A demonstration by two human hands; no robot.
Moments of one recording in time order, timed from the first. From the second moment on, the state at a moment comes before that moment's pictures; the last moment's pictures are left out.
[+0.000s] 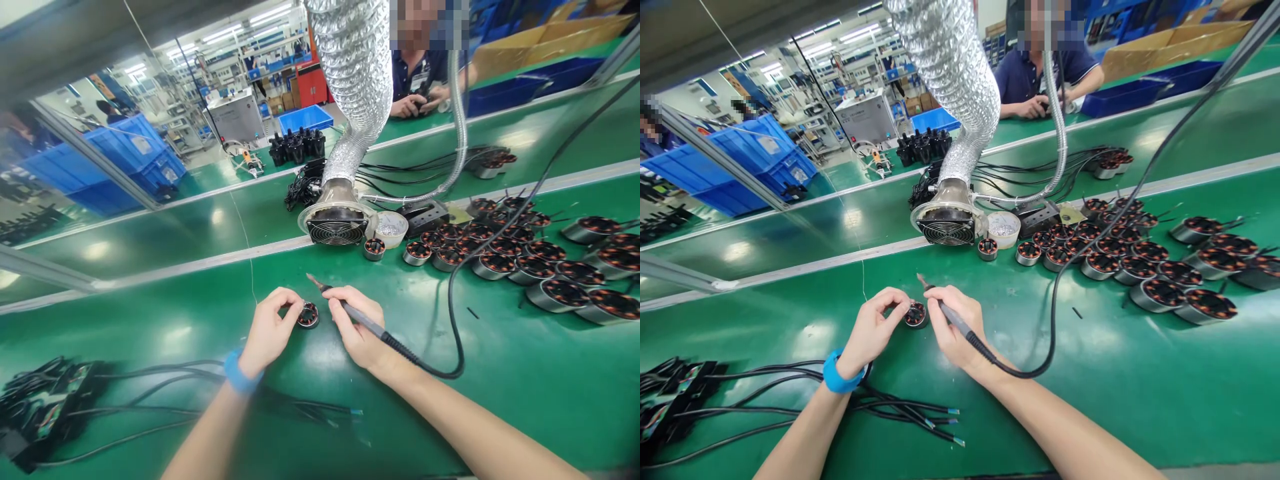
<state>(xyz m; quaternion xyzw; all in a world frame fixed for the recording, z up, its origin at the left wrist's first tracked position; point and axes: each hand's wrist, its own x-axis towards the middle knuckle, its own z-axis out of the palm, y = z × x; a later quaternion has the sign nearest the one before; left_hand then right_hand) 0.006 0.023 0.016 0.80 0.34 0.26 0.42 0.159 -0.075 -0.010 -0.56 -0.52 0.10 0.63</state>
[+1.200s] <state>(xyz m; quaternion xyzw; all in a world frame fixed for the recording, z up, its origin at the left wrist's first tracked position) 0.017 0.055 0.032 0.77 0.37 0.13 0.51 0.181 -0.063 -0.023 -0.52 -0.72 0.13 0.44</state>
